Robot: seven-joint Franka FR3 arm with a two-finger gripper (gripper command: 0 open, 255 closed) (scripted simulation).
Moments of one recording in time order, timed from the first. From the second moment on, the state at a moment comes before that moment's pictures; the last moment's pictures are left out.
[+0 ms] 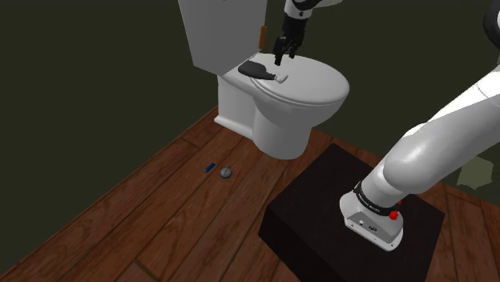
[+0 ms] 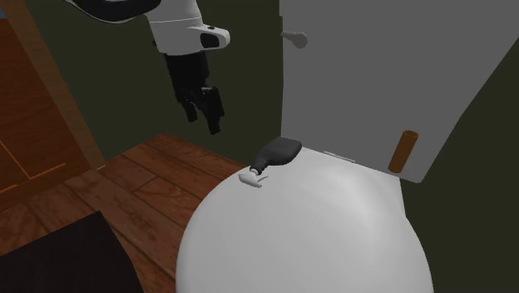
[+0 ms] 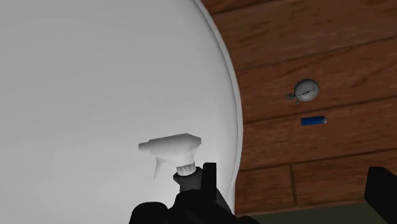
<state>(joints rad) -0.04 -0.15 -0.10 -2.03 -0.03 1.96 -0.17</state>
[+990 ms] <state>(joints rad) -0.07 0.38 -0.13 -1.61 -0.01 2.02 -0.18</state>
